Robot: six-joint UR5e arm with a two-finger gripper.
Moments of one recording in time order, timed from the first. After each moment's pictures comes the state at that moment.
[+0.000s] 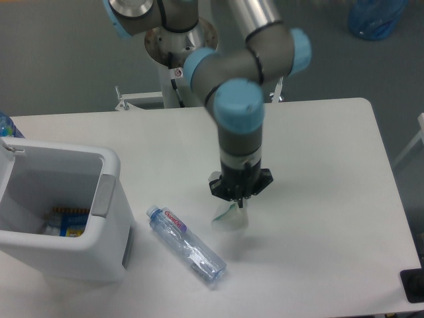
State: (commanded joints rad) arm 2.53 -1.81 -1.52 -1.02 1.28 0.17
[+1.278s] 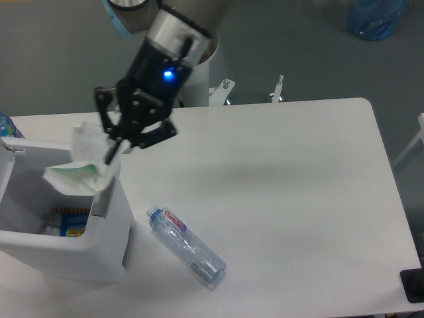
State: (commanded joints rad) arm 2.31 -1.69 -1.53 -0.99 0.77 0.10
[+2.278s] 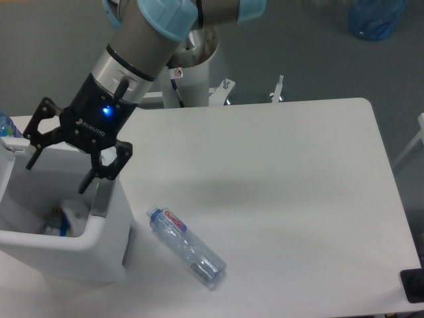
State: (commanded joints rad) arm 2.27 -1.74 -1.50 -0.95 0.87 0.10
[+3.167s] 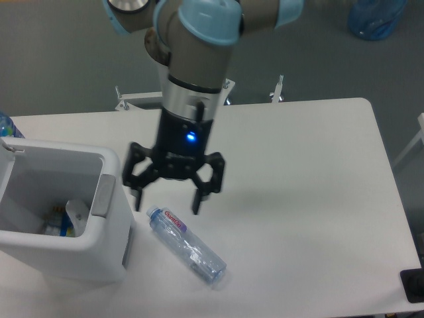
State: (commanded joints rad) arm 2.41 -1.86 -1.44 -0.95 1.28 0.08
